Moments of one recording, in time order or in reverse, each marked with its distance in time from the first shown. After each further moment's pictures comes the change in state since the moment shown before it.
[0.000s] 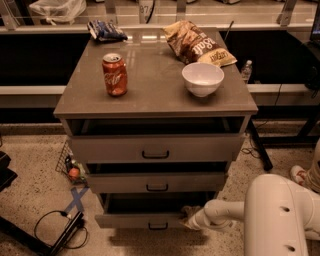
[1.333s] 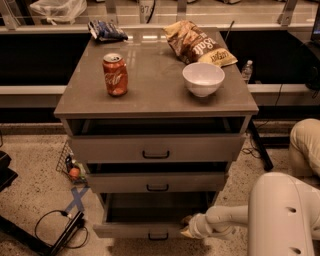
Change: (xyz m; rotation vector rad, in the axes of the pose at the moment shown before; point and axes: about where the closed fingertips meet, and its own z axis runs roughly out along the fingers) arm 0.005 0.030 -0.018 -0.035 0.019 0.046
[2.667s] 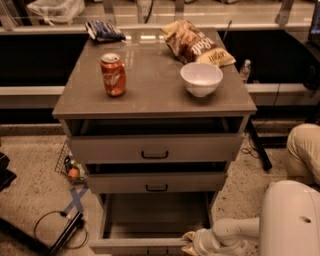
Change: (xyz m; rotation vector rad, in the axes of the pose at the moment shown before) arm 0.031 0.074 -0.014 -0.140 -0.014 0.033
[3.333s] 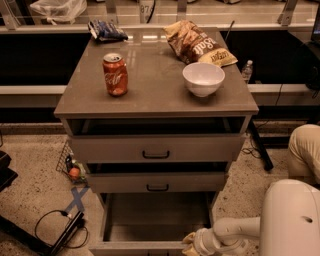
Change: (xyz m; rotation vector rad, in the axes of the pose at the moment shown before) arm -0.004 0.000 -0.006 0.000 0.000 0.000
